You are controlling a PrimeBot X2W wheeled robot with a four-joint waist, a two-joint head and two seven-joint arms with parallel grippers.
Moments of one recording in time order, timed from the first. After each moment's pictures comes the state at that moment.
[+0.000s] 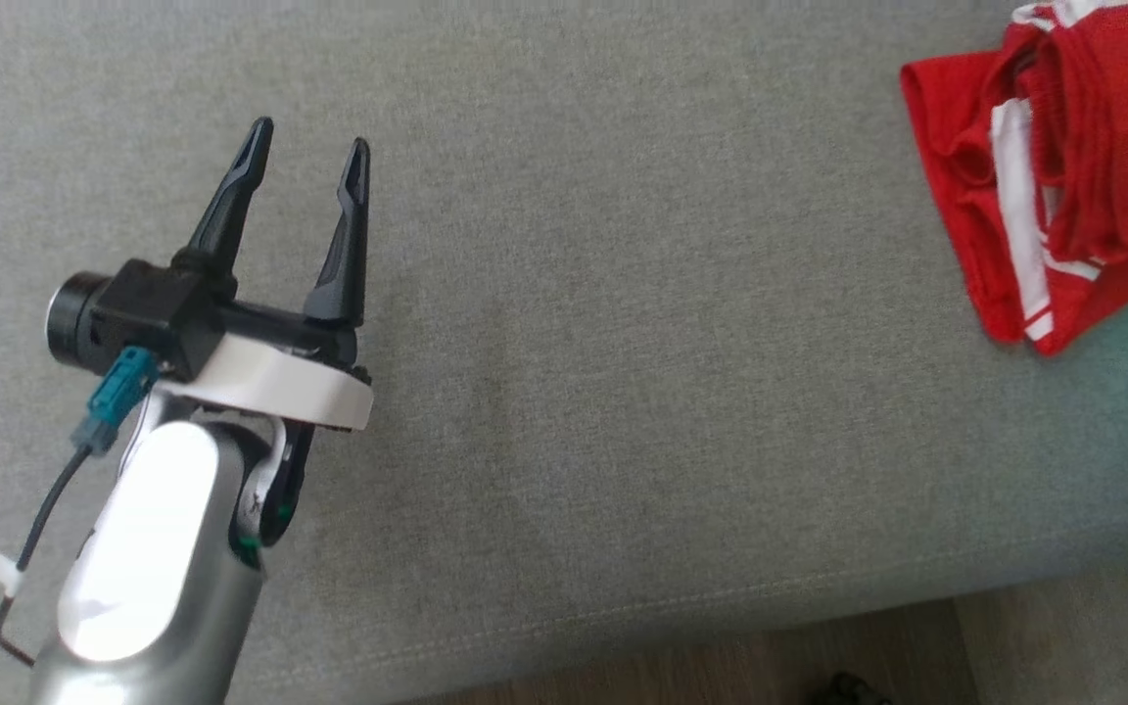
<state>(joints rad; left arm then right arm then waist) -0.40 0.22 -0.35 0.08 -0.26 0.04 -0.21 -0.73 -0.54 0.08 0.80 0.35 0.12 0.10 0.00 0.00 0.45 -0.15</state>
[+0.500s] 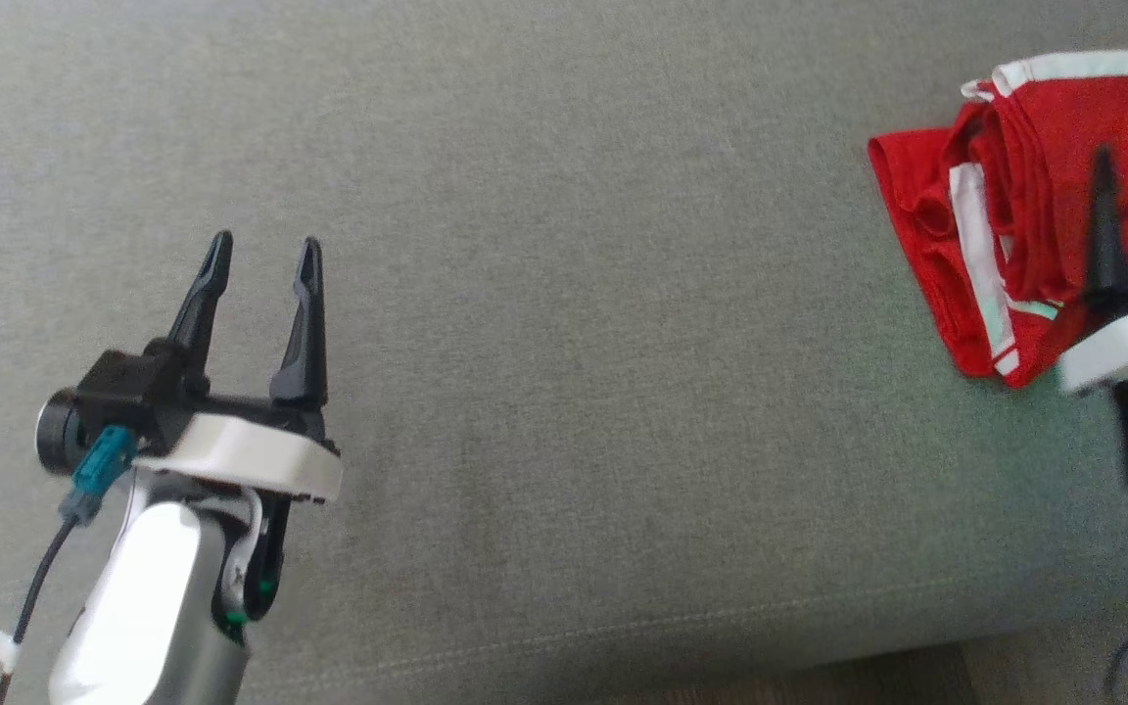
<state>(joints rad) -0.26 0.23 -0.30 0.11 -0.31 0.09 -0.24 -0.41 -0.29 -0.08 0.34 0.23 0.12 -0.06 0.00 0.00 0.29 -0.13</state>
